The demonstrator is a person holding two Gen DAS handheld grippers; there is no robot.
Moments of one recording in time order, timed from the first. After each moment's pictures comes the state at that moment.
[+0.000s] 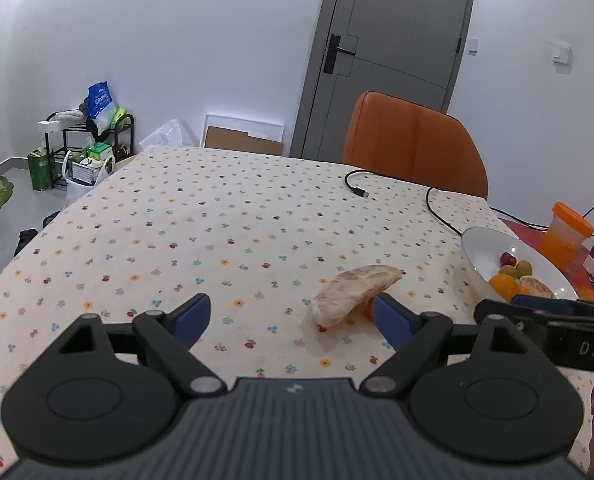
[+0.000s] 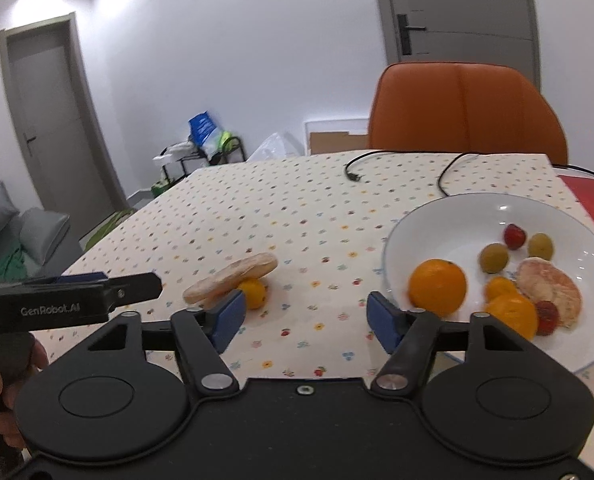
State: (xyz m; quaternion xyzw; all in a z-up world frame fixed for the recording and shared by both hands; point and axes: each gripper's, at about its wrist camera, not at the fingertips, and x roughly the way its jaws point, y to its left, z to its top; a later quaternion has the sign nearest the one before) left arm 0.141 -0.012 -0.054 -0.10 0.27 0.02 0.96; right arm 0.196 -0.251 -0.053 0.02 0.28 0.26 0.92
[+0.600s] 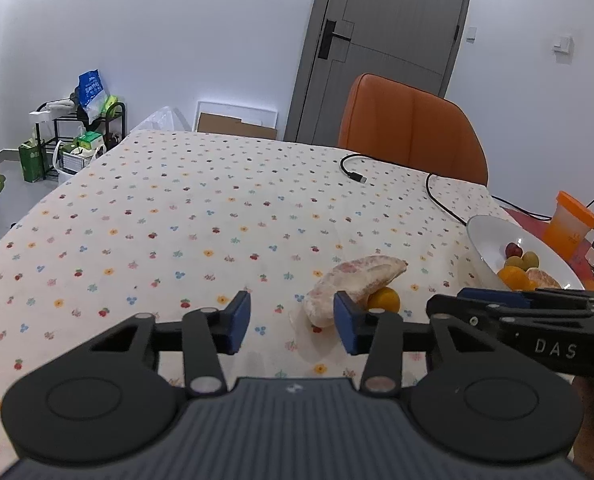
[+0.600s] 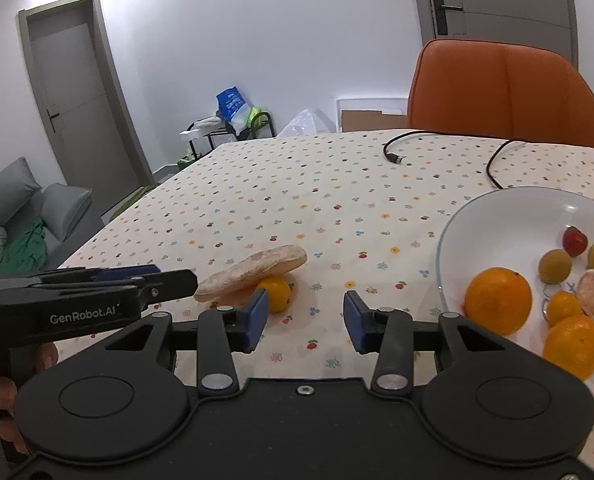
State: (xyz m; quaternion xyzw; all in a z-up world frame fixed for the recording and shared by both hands) left arm 0.163 -0.014 -0.067 -0.10 0.28 0.01 0.95; right arm 0.226 -0.227 -0.065 0.01 0.31 0.31 0.90
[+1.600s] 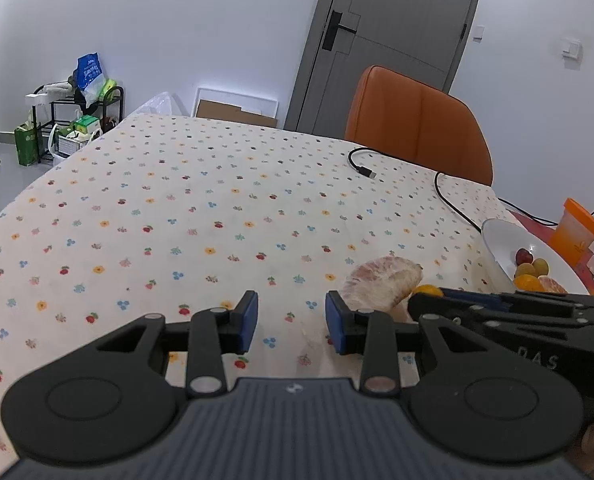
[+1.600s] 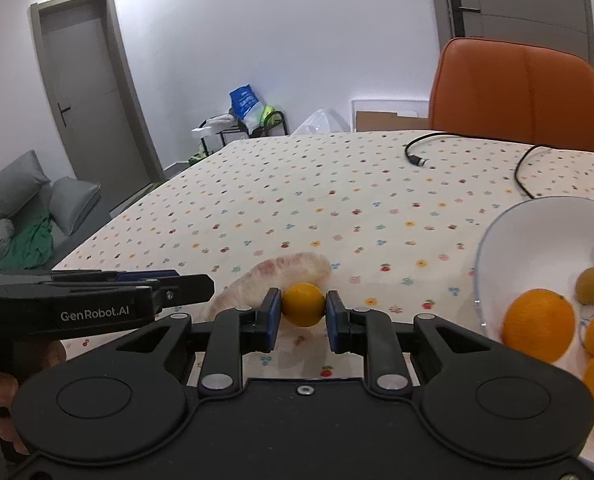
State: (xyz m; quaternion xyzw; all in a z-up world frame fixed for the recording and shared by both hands) left arm 0.182 -0.004 -0.077 -0.12 0.30 0.00 0.95; right arm 0.241 -0.211 -0.074 0.01 0.30 0.32 0.90
